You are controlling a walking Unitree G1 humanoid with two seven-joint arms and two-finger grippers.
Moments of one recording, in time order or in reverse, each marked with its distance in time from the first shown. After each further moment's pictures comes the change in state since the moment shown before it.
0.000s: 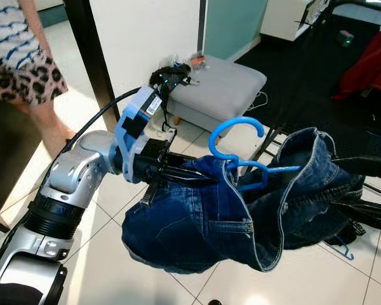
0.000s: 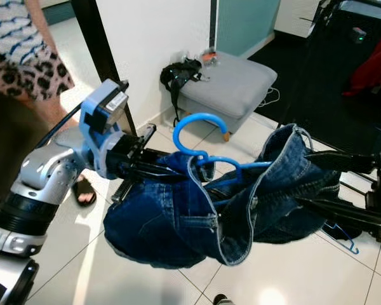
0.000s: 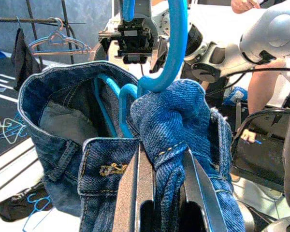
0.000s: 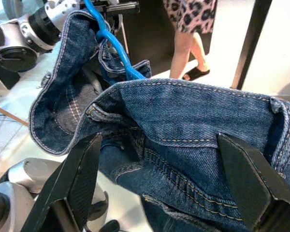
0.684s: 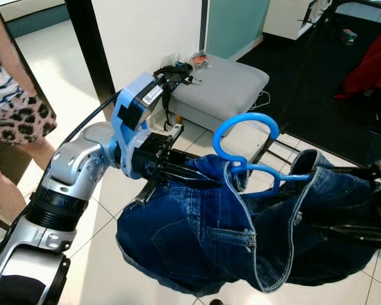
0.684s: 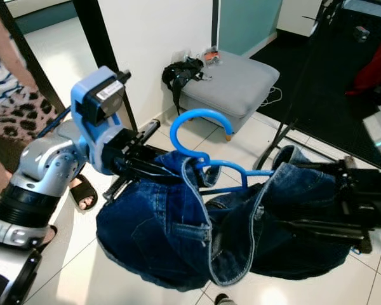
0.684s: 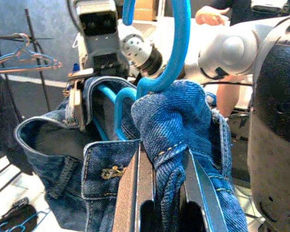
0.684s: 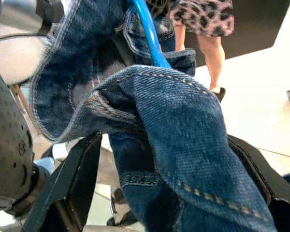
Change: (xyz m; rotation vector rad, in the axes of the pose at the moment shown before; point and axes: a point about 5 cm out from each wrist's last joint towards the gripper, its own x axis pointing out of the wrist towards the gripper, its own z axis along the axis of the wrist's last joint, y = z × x) left arm 0.014 -0.001 0.019 0.007 -0.059 -0.149; right arm 0.039 0.008 0.000 -0.019 0.075 0.248
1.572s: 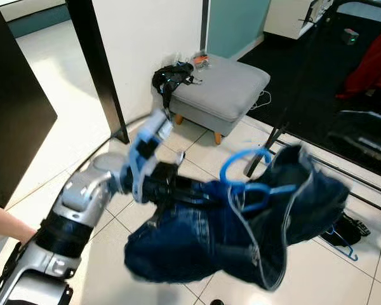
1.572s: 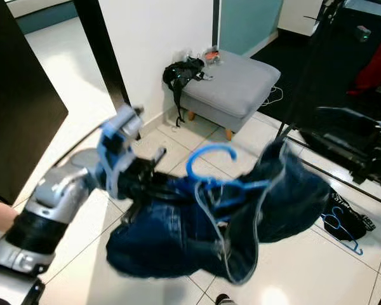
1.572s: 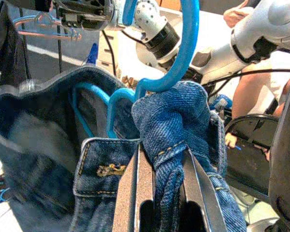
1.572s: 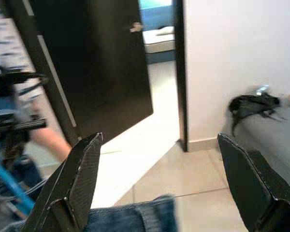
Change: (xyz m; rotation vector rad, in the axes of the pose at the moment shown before) left arm -0.004 -0.014 -0.055 -0.123 0.047 0.135; right arm -0.045 -0.046 -0.008 0.029 -0.418 -0.580
